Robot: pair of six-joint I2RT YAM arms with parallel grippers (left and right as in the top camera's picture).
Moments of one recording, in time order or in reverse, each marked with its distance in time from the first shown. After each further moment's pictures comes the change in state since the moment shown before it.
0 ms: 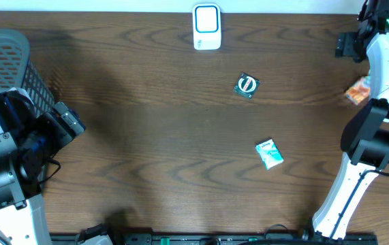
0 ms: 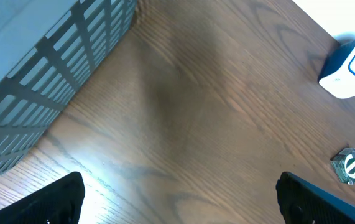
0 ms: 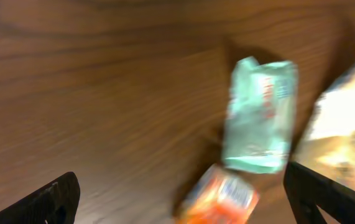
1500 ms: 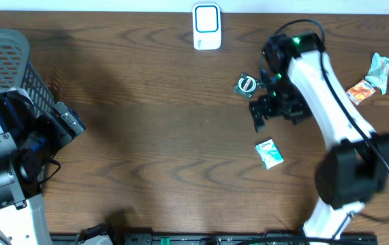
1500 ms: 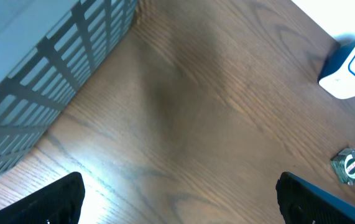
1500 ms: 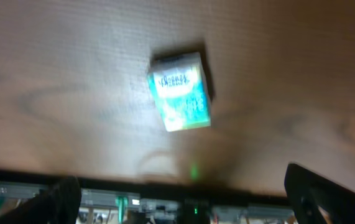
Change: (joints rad) left arm 0.000 0.000 0.000 0.000 0.000 0.000; right arm 0.508 -0.440 -0.494 -0.654 -0.246 0.101
